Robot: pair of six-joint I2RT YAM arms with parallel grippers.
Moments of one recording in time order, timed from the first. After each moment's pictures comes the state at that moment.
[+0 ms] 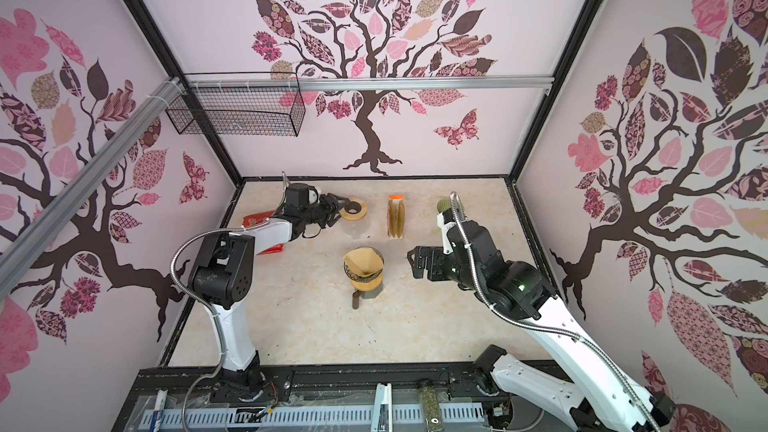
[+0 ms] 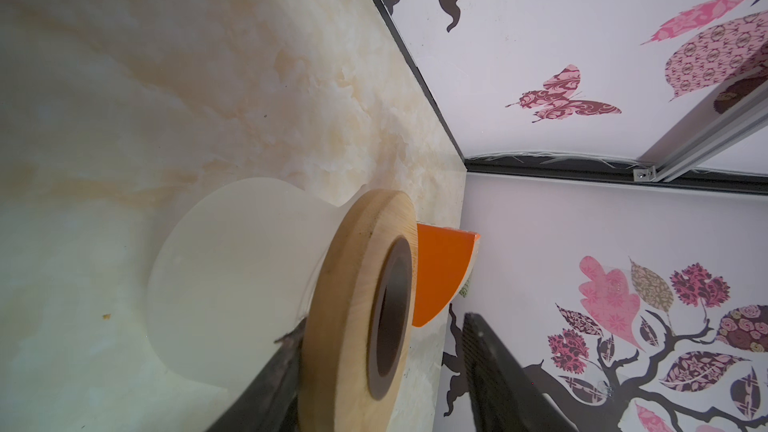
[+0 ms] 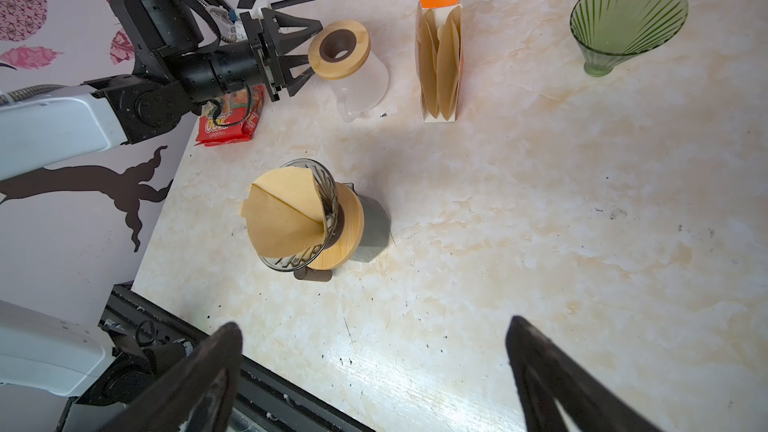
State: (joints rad) left arm -0.21 1.99 1.29 0.18 0.56 -1.11; right arm 0.67 0.90 1.18 -0.93 0.05 0.57
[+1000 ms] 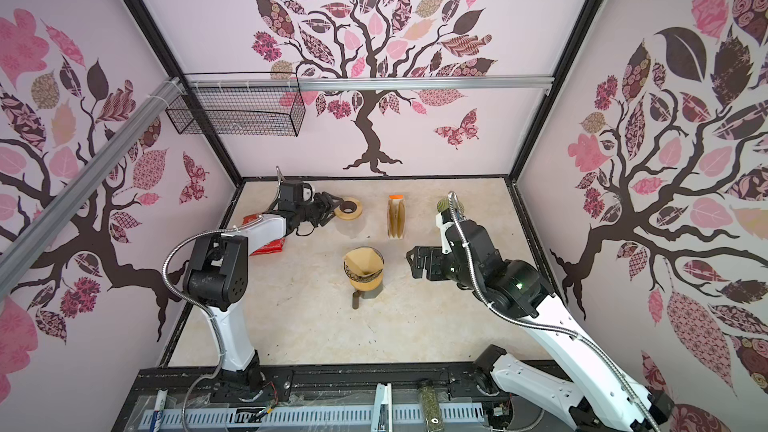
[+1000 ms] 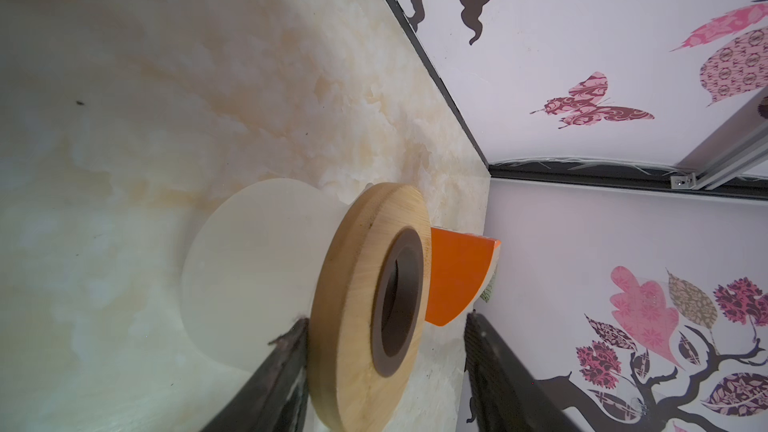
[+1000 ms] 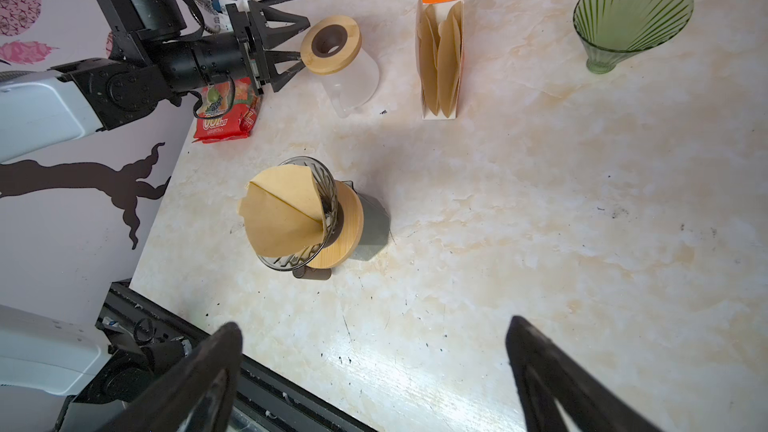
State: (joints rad) left arm -0.17 1.96 1.32 0.05 0.54 -1.03; right arm 0.67 0.91 1.18 -0.93 0.05 0.57
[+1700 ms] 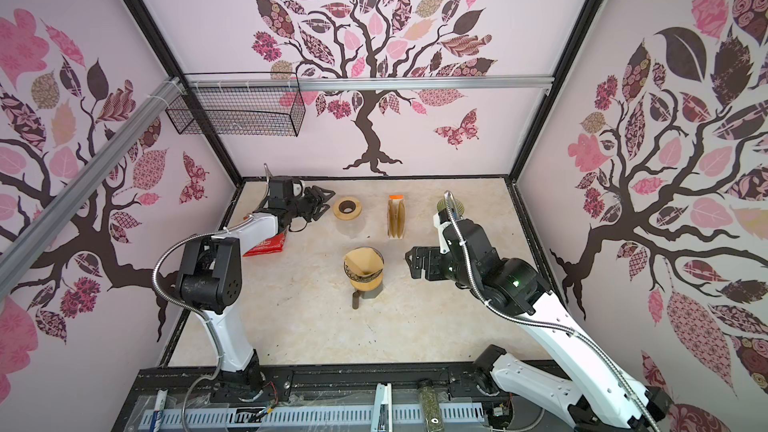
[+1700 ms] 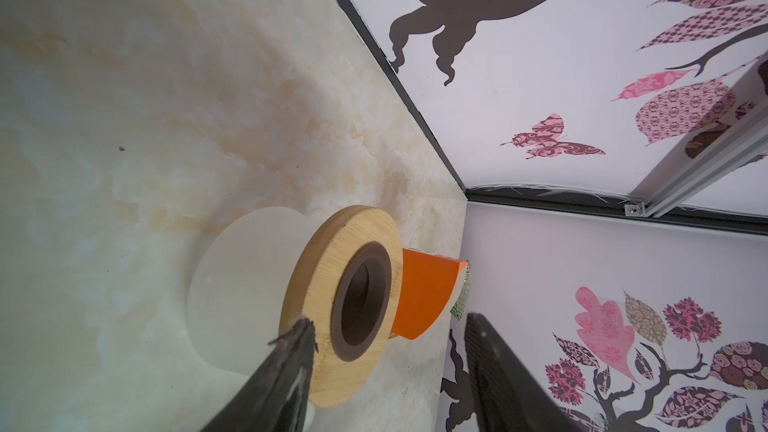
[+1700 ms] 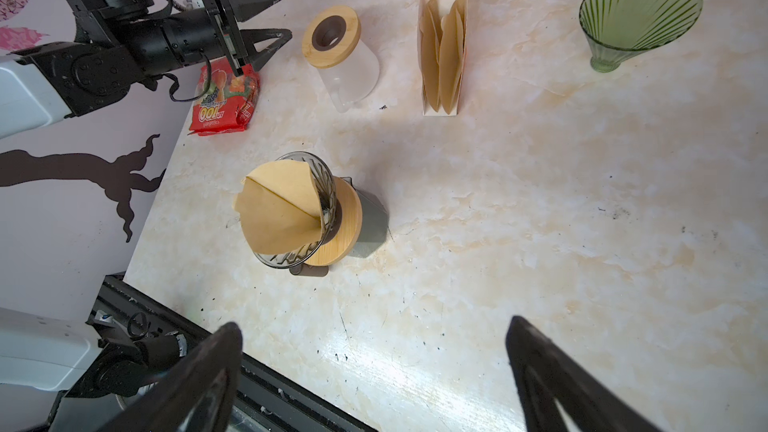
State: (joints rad) left arm -0.13 1.91 1.32 0.07 0.55 -1.08; right arm 0.67 0.93 1.18 -0.93 0.04 0.55
